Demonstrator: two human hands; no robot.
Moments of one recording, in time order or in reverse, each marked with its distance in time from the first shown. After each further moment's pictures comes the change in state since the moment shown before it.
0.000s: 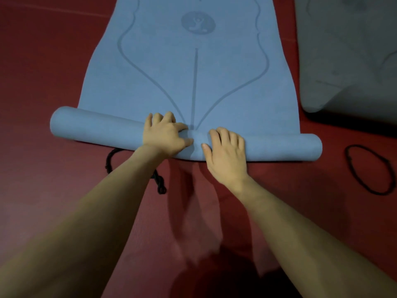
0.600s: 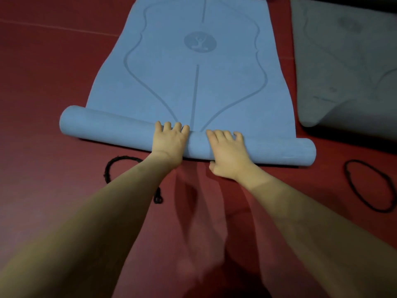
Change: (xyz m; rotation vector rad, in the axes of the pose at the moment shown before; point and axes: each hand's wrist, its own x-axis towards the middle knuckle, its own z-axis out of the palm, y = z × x) left_hand 0.011 0.024 0.005 0.452 0.014 0.059; right_hand 0.041 0.028 -0.017 -0.115 -0.383 -0.263
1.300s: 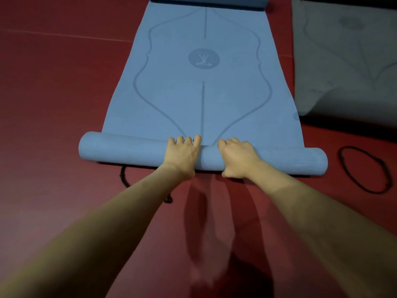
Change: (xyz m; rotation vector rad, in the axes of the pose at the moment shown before) left_hand -0.086 0.038 -0.021 -0.010 -0.072 0.042; right_hand -0.065 -0.003 -0.025 0.039 -0.160 -0.054
